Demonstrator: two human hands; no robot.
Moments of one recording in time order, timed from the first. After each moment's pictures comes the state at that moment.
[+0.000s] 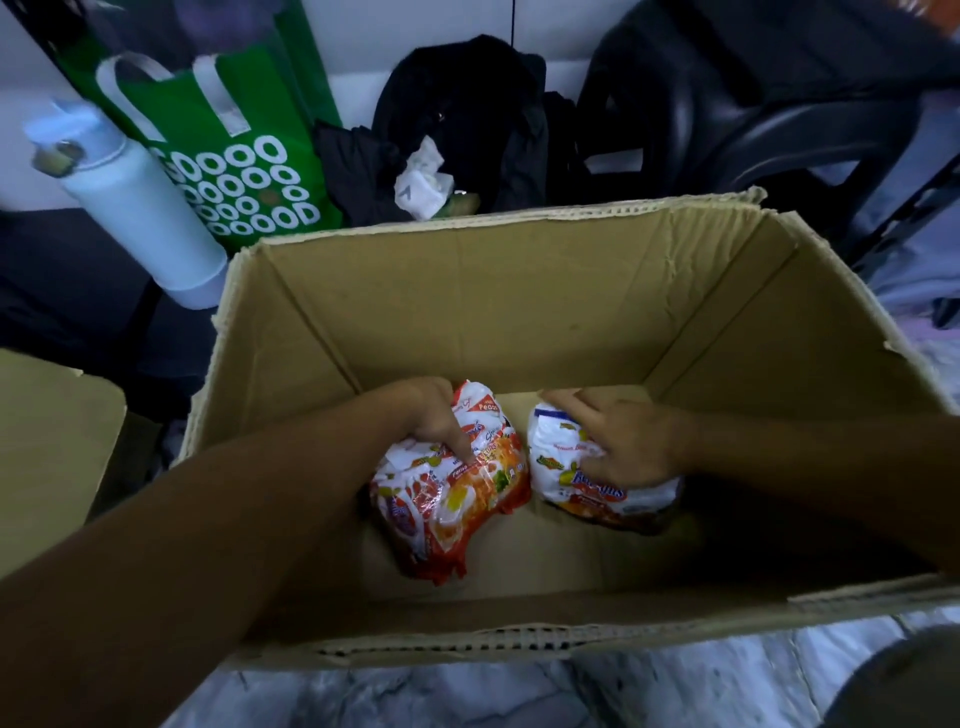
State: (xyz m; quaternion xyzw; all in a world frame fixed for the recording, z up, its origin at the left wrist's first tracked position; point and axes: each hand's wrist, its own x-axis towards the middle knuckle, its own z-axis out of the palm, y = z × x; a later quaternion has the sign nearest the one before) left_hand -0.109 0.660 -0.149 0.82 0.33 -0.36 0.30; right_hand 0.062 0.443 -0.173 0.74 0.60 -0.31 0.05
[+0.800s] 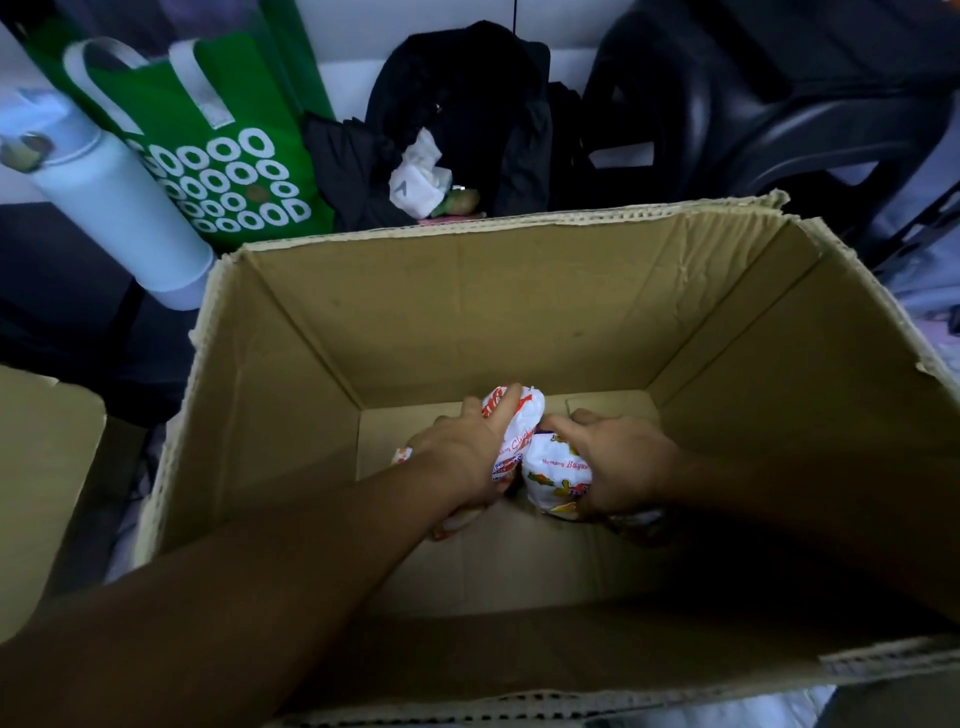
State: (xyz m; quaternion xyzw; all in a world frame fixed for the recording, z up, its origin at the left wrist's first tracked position) left_hand -0.113 0.603 -0.198 0.93 0.26 -0.20 0.14; right_hand 0.044 0.448 -0.193 0.78 0.58 -0.22 0.06
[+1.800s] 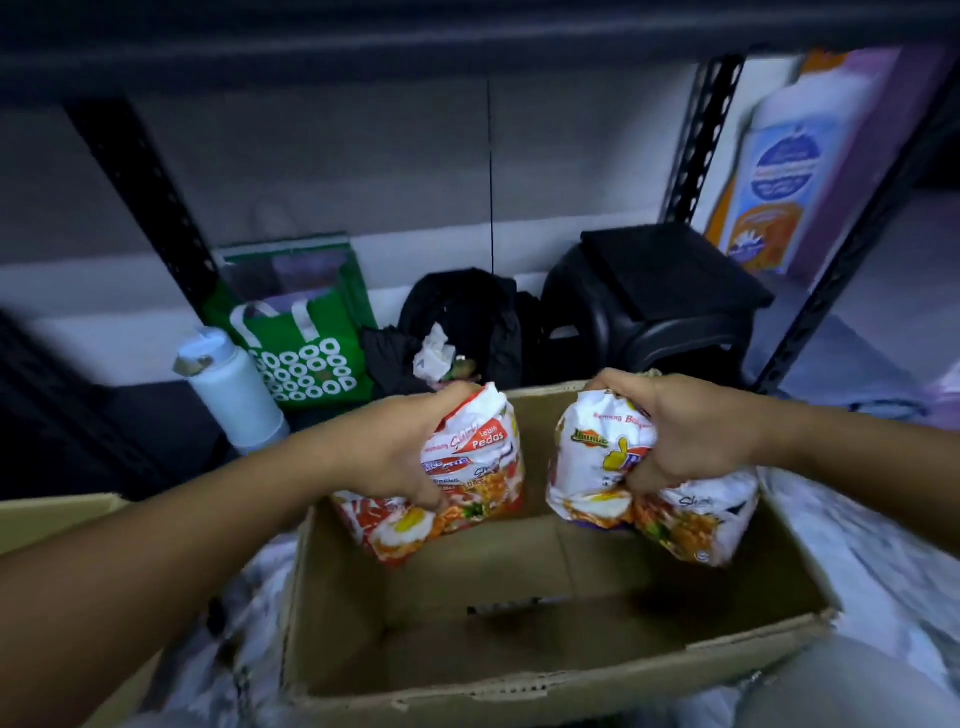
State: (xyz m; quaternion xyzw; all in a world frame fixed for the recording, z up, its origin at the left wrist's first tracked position) left_hand -0.161 0.647 0.086 0.97 0.11 -0.09 0.19; right_hand 0.065 0.407 0.091 0.78 0.55 -0.25 -0.15
